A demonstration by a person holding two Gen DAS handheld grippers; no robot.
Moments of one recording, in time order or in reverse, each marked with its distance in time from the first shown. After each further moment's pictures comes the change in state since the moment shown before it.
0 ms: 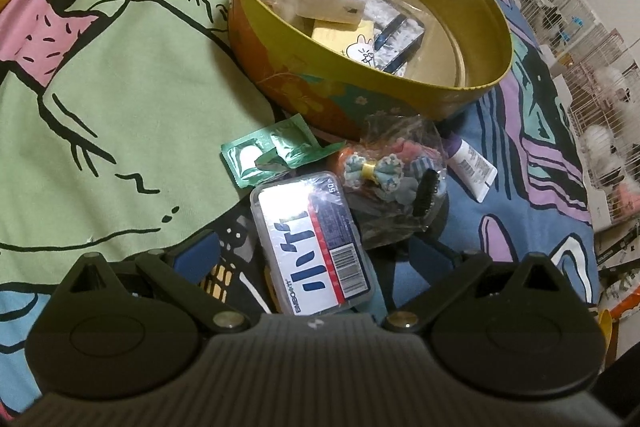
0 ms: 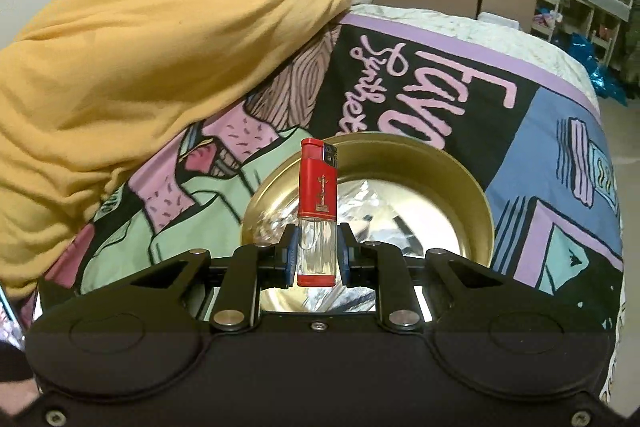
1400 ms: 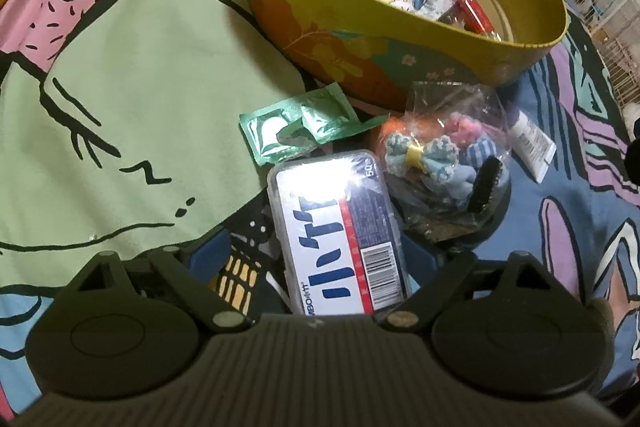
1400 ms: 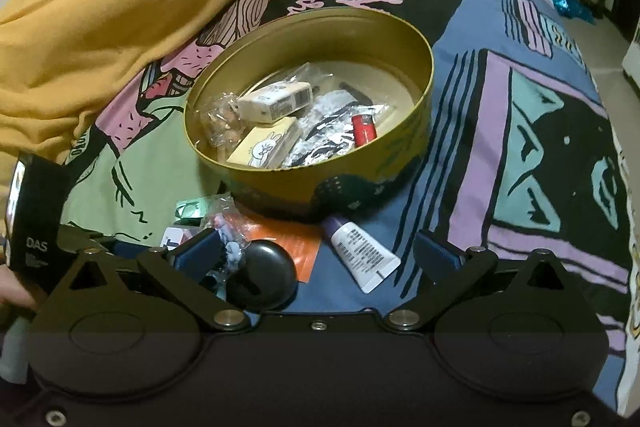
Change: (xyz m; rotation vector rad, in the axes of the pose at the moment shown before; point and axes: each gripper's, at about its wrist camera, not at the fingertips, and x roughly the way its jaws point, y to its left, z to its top) left arm 0.034 0.003 -0.005 0.029 0.060 0.126; right arm -0.009 -0.041 -0.150 0.179 0.084 -0.030
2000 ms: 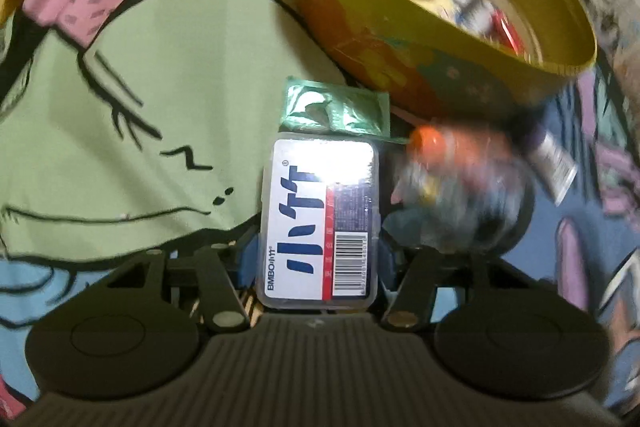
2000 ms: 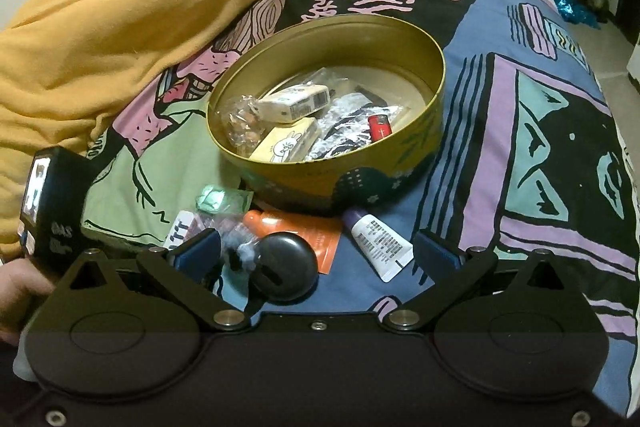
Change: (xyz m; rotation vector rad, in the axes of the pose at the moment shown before) left arm -0.009 0.023 -0.009 -0.132 -0.034 0.022; right arm -0.015 0.011 -0.014 0.001 -0.041 0.028
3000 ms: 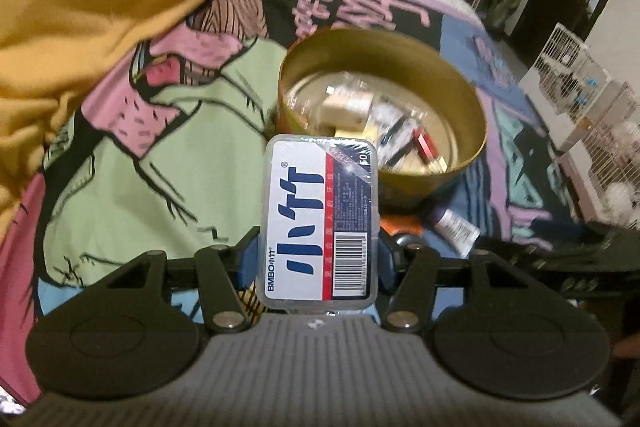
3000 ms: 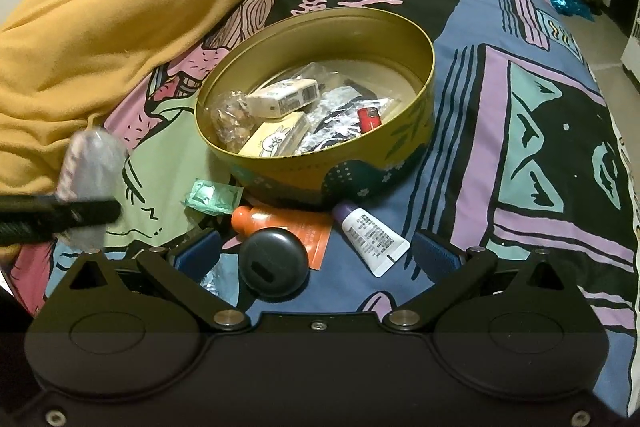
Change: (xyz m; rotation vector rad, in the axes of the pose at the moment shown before) left arm -0.130 -0.026 -0.011 0.057 -0.322 -0.042; right arm 0.004 -0.006 -0.002 0.015 0.015 -0.019
